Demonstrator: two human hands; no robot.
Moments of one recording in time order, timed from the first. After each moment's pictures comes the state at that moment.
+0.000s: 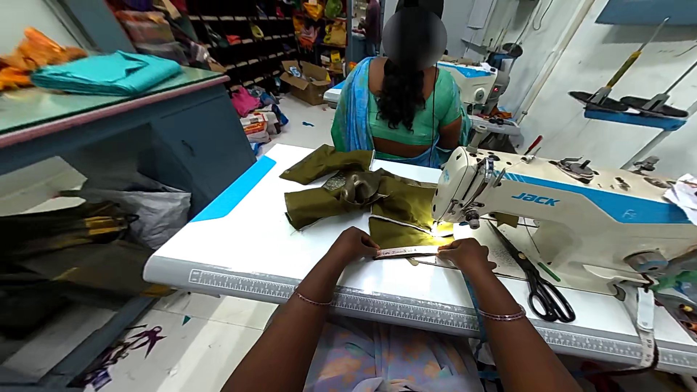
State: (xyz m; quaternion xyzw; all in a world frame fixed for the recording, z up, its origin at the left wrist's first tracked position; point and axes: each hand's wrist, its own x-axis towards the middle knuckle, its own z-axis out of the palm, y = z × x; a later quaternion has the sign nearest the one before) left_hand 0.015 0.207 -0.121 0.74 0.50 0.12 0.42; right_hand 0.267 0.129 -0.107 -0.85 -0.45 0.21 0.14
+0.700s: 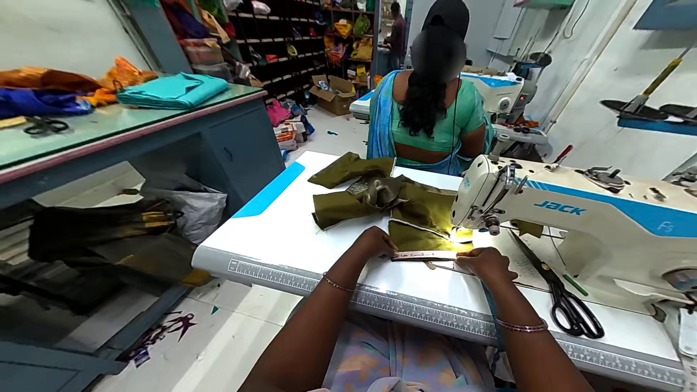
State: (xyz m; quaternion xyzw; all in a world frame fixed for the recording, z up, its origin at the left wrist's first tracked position) left_hand 0.023 0.209 -0.110 0.71 0.54 0.08 0.44; right_hand 0.272 0.127 -0.114 -0.85 -0.45 0.21 0.16
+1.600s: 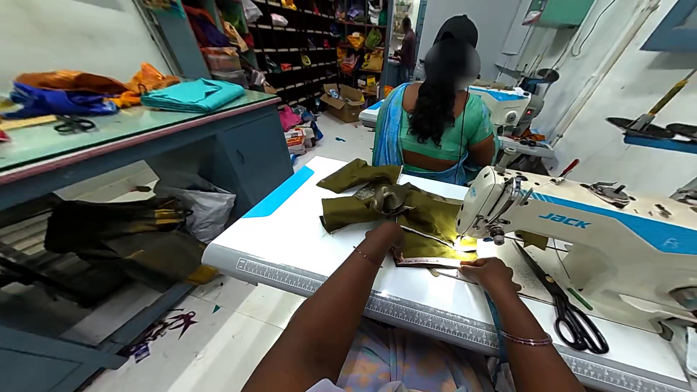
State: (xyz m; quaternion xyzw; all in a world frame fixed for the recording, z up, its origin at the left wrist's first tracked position) left_hand 0.070 0.222 -0.059 0.73 0.60 -0.17 0.27; right_hand 0.278 0.127 -0.120 -0.85 -0.45 0.21 0.17
